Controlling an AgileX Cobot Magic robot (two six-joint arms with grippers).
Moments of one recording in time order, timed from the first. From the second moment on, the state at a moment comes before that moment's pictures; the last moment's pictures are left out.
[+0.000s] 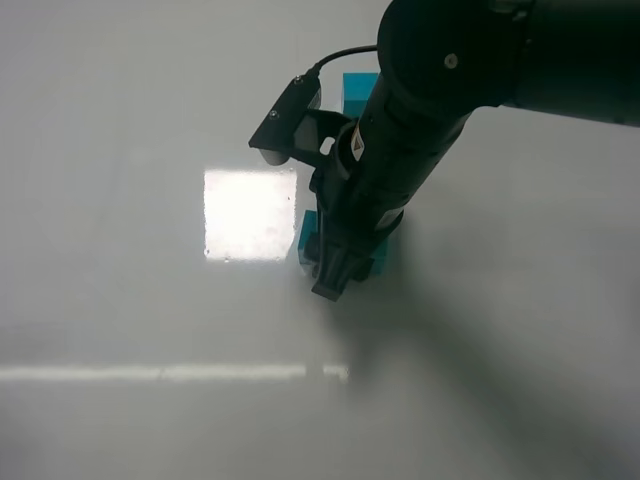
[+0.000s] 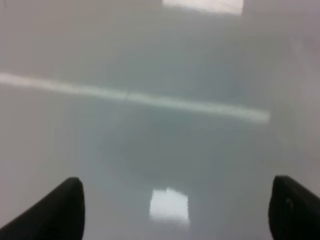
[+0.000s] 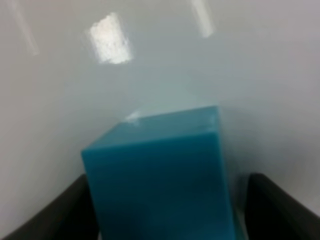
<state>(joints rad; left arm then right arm) 0.10 0.00 -0.50 0.02 1.05 -0.10 0.86 1.66 -1.57 -0.33 0.99 -0.33</state>
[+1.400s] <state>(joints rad) 0.10 0.00 -0.50 0.02 1.05 -0.10 0.78 1.60 -1.57 -0.44 1.05 -0.79</state>
